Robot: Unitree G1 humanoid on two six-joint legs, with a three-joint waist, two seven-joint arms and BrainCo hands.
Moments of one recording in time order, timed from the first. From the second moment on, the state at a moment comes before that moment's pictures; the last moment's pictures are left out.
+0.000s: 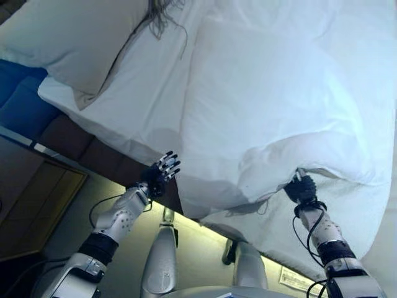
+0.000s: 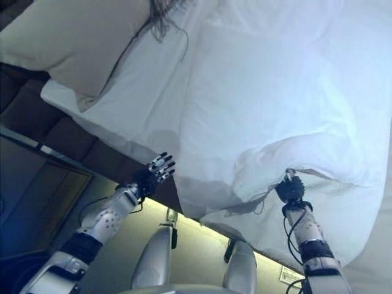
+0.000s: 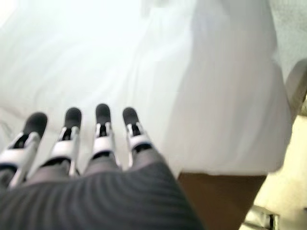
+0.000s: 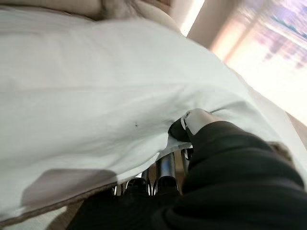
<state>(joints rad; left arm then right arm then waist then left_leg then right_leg) -0.22 0.46 -0.36 0.29 -1.00 0.13 -0.11 -0.18 -0.40 0.06 0.58 1.47 0.03 0.13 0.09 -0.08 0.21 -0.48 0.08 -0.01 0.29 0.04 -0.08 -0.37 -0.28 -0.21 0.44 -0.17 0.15</state>
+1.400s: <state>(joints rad) -0.22 0.45 -0.50 0.14 -0.09 0.17 0.18 -0.01 -0.29 0.21 0.28 1.37 0.00 -0.02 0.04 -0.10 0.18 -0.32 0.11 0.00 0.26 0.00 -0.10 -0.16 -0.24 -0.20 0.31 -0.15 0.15</state>
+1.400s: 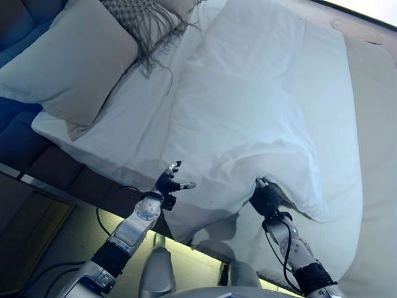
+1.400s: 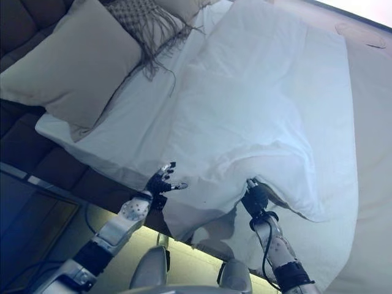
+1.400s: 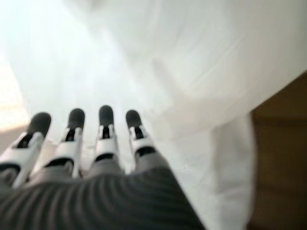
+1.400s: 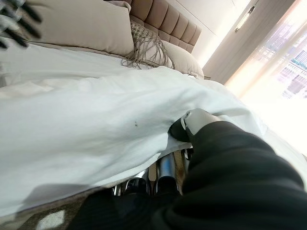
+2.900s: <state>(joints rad) -0.40 0.45 -0.84 0.25 0.73 0.18 0.22 -0.11 -0.29 0.29 0.17 1.47 -0.02 -0.07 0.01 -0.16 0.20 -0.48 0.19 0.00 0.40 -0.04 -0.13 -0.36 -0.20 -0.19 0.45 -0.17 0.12</state>
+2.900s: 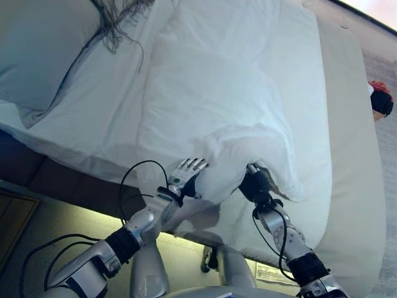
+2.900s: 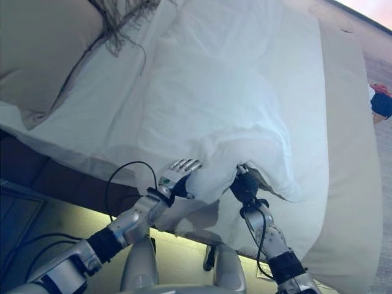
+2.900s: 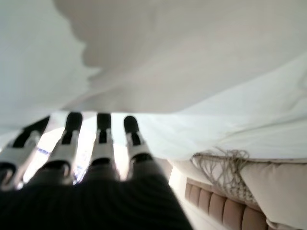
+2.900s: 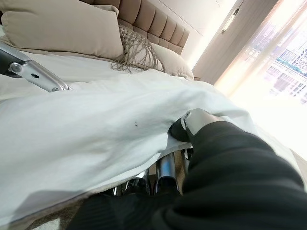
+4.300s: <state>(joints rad) -0.48 0.30 -0.87 0.41 0.37 0.27 0.30 -0.17 -0.25 0.30 0.13 1.45 -0.01 -0.16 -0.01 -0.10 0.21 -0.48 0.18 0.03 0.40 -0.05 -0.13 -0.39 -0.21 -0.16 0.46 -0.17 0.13</state>
